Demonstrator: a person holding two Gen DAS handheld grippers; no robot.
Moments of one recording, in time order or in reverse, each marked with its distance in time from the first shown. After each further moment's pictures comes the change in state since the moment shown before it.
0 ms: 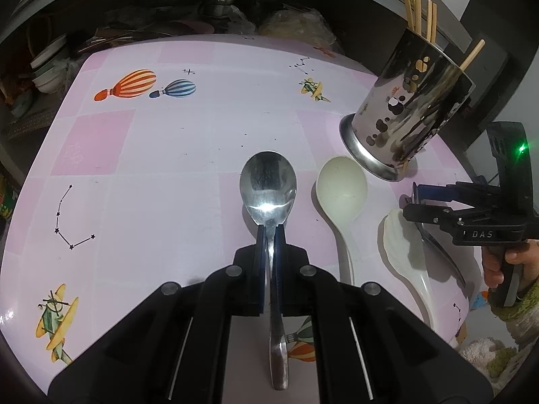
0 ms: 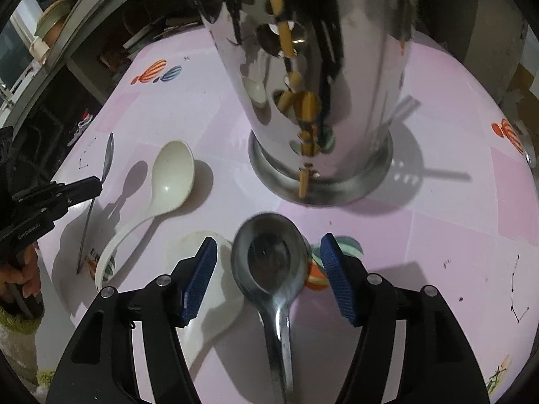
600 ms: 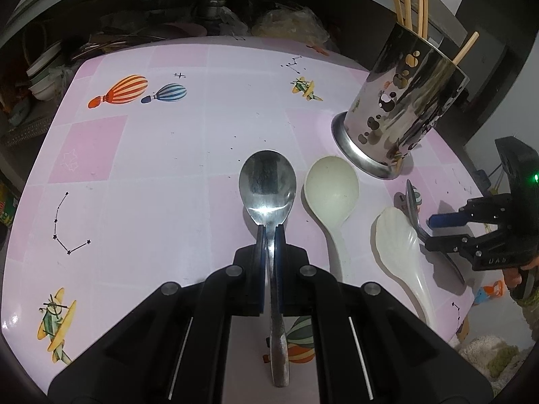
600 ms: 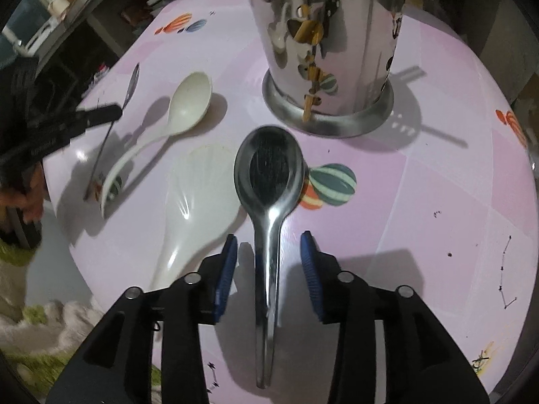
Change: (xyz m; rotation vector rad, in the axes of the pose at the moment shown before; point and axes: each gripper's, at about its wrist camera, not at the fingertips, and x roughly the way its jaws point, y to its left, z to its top) left arm 0.000 -0.009 0.002 0.025 0.002 0.003; right arm -0.024 -0.016 -0.035 -0.093 0.149 0.039
